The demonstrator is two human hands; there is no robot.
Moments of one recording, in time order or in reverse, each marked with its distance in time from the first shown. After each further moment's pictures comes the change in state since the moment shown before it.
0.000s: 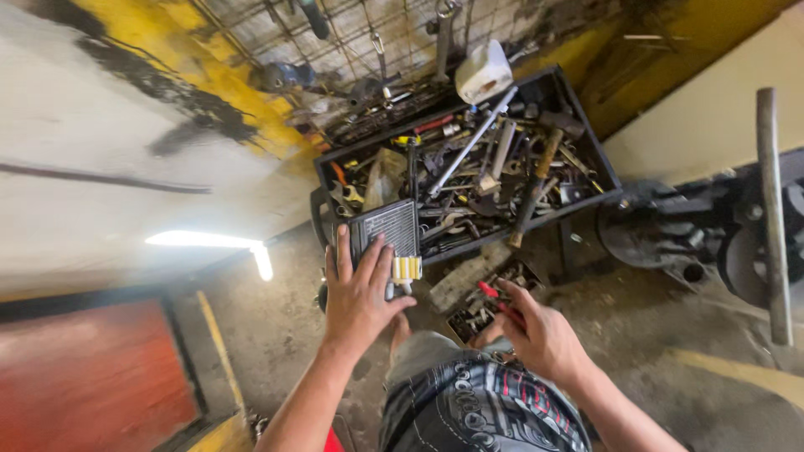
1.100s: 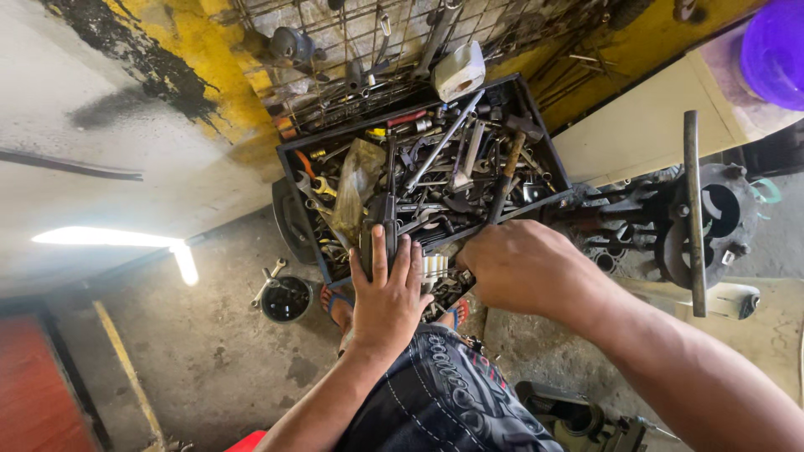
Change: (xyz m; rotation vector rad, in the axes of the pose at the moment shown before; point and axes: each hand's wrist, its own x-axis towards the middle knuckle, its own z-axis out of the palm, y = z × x) left_hand -0.009 0.009 0.025 -0.025 0.048 0.078; right_hand 0.071 -0.223 -0.043 -1.009 -0.463 -0.238
